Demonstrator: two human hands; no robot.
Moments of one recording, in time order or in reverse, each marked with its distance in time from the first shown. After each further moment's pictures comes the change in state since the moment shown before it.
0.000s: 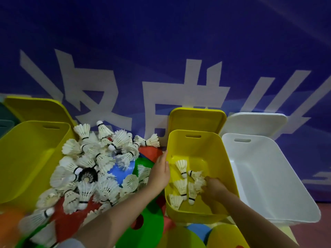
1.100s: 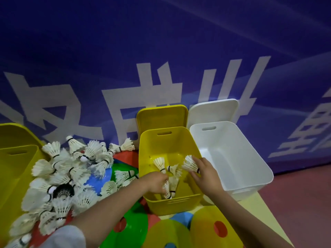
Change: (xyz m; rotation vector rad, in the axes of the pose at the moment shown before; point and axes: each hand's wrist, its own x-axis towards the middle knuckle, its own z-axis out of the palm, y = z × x) left_hand -0.003 0.040 0.038 0.876 -0.844 0.243; right_hand -0.061 0.053 -0.008 0.361 0.627 -0.273
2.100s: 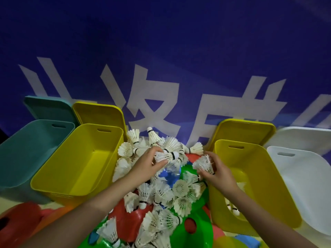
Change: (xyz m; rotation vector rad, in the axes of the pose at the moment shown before) left_hand -0.219 -0.220 -0.004 -0.754 0.837 -0.152; right_hand 0.048 -0.236 0.078 0.287 -0.163 -0.086
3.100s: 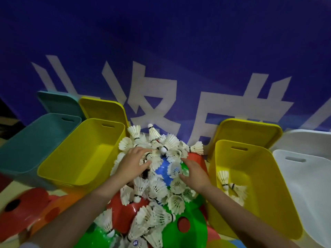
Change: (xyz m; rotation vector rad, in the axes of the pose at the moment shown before) left_hand -0.003 -0.040 0.005 0.439 0.106 -0.092; right_hand 0.024 0.004 0.052 -0.211 -0.346 -0.030
